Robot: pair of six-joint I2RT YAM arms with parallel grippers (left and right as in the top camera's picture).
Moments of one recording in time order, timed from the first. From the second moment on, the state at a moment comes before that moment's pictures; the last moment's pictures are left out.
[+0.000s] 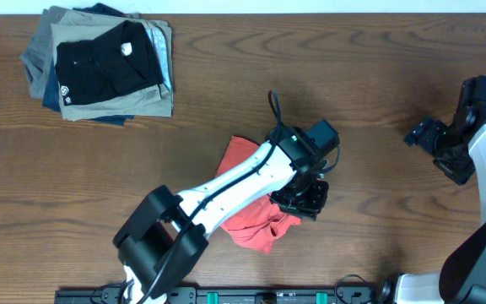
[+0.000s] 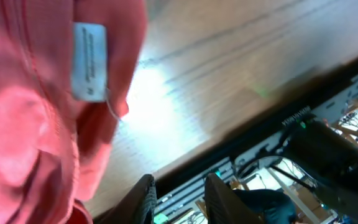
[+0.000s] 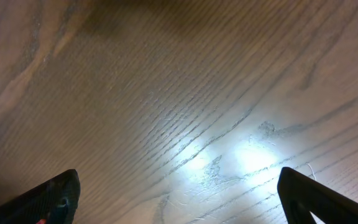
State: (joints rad) left arm -0.90 1.91 1.51 -1.10 0.50 -0.53; right arm -0.31 1.60 1.22 -1.02 0.03 0.47
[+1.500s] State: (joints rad) left arm -0.91 1.78 1.29 -1.17 0.26 -0.47; right arm -0.31 1.60 1.22 -1.02 0.03 0.47
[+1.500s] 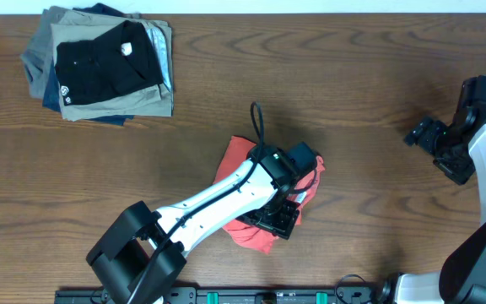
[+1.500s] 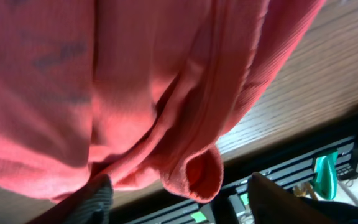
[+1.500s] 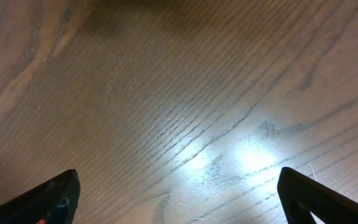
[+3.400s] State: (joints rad) left arm -1.13 1.82 1.26 -0.95 0.32 -0.57; right arm -0.31 1.60 1.22 -1.02 0.03 0.47
